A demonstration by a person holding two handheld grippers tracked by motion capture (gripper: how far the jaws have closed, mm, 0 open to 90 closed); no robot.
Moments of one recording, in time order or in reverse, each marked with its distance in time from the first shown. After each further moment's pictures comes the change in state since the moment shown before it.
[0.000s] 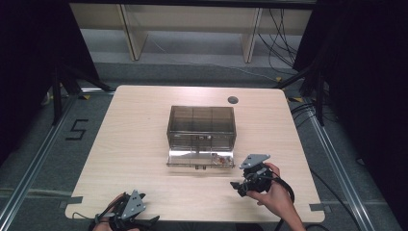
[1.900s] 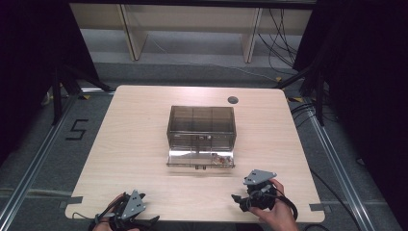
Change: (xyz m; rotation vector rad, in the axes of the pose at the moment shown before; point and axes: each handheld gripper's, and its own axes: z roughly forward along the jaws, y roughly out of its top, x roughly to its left) left arm 0.000 0.000 0.000 0.001 0.001 0.001; right arm 0.023 -0.036 -0.003 -0.076 -0.004 0.002
